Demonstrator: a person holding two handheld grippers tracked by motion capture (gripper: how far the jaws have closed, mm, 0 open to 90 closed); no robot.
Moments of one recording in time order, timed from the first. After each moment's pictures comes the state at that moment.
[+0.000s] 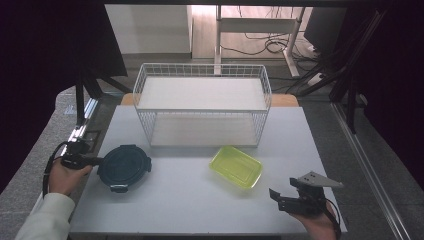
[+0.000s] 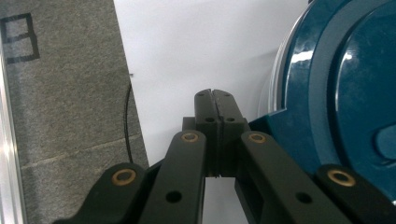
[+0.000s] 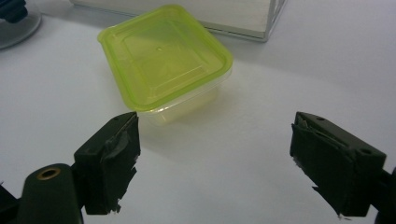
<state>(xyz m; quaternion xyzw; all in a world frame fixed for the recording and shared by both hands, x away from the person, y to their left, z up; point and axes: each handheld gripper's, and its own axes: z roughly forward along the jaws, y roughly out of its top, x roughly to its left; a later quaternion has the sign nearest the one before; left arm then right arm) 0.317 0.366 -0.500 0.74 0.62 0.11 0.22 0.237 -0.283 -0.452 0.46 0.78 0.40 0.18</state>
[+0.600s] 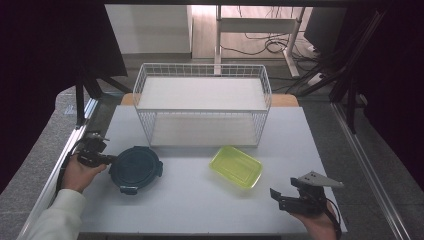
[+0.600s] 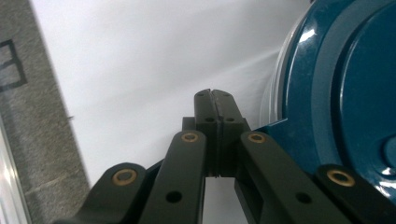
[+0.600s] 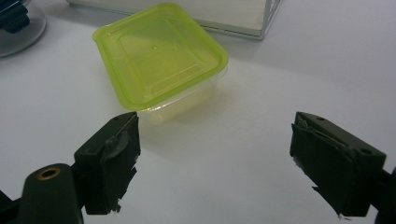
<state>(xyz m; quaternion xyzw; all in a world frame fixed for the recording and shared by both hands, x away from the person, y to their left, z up) 0.328 0.324 -0.498 0.79 0.56 0.11 0.22 0.238 -0.284 -0.453 0.46 0.78 0.40 0.18</state>
